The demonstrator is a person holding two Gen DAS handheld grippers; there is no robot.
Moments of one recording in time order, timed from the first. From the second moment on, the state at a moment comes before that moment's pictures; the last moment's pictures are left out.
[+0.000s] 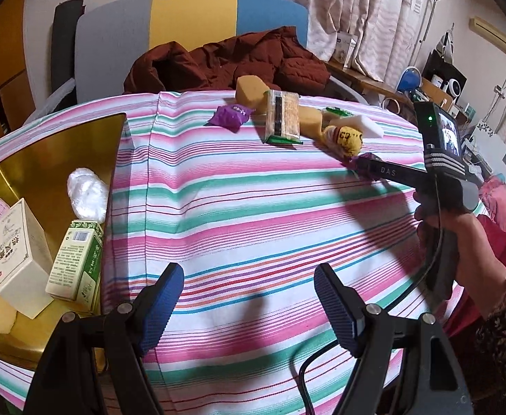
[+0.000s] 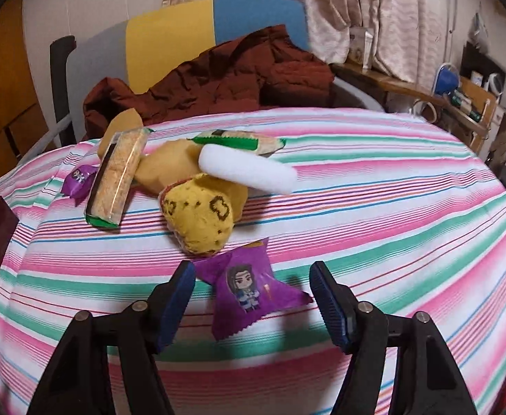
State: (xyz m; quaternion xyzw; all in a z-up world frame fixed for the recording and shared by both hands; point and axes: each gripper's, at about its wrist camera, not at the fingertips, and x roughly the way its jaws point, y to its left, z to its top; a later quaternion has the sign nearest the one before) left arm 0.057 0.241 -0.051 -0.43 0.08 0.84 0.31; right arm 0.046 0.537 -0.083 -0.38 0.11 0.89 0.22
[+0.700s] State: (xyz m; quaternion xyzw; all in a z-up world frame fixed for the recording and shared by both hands) left arm -0.013 0.327 -0.064 -0.43 0.12 0.85 0.30; right arm 0.083 0.515 -0.088 -0.34 0.12 0.89 0.28
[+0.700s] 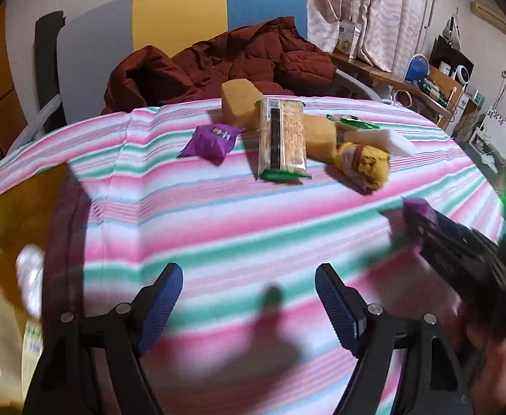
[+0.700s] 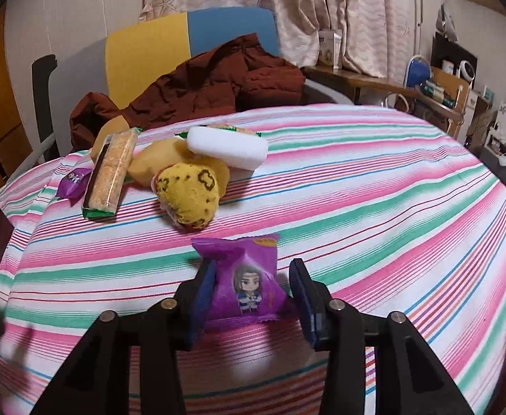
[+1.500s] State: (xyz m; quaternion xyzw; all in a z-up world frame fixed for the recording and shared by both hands) left arm -0.093 0.428 -0.094 -0.41 0.13 0.86 0.28; right arm 0.088 0.518 -0.090 -0.33 0.14 0.89 0.28
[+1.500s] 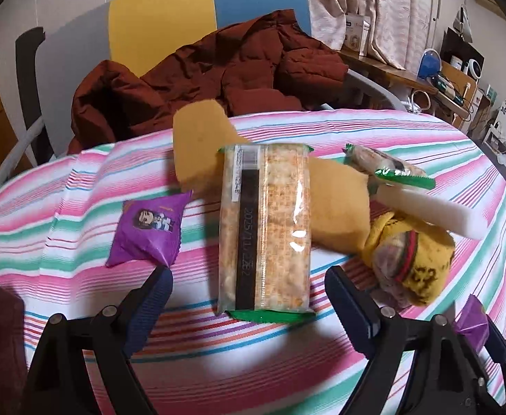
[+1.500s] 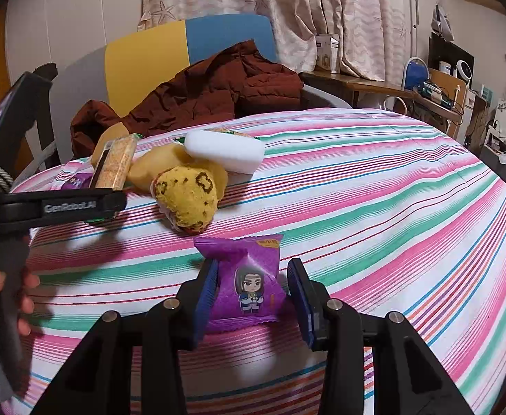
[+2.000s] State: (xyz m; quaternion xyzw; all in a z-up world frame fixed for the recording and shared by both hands) left arm -0.081 0.403 -0.094 -0.40 0.10 0.86 0.31; right arm 0.090 0.517 -0.090 -0.32 0.13 0.89 0.29
